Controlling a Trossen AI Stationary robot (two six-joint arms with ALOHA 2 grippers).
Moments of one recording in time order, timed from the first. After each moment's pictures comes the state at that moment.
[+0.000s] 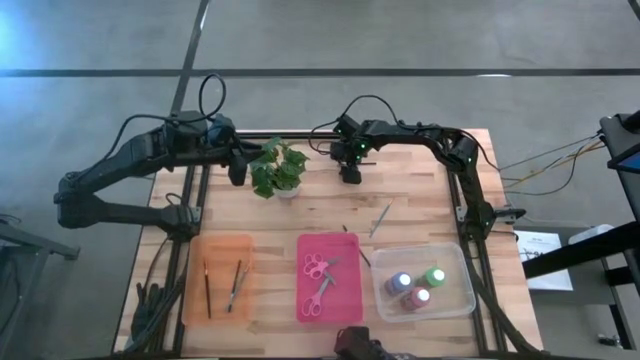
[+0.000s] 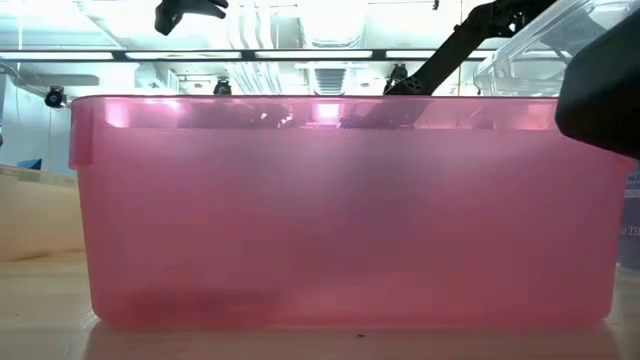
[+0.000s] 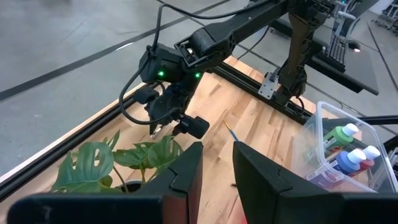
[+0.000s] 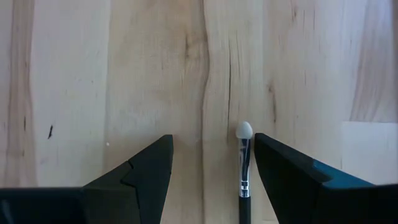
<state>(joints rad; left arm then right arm) 0.35 0.97 1.22 -0.70 0.00 -0.32 -0.60 2.16 1.50 -0.56 -0.26 -0.55</state>
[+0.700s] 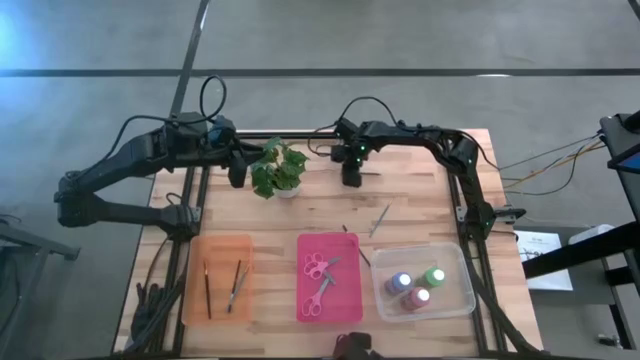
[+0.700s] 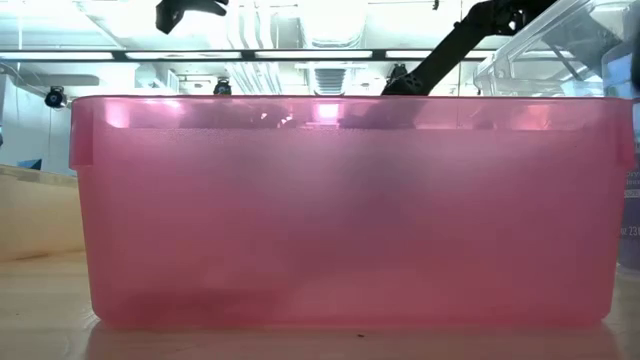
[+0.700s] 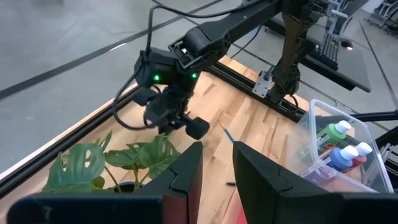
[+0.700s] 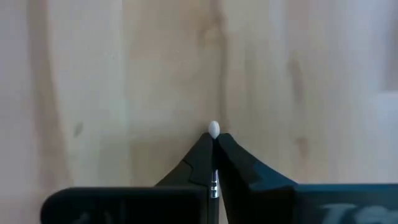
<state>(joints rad) 0.33 0.97 1.22 -0.69 0.00 -0.32 -0.57 2.15 1.51 -0.65 -0.26 -0.44</state>
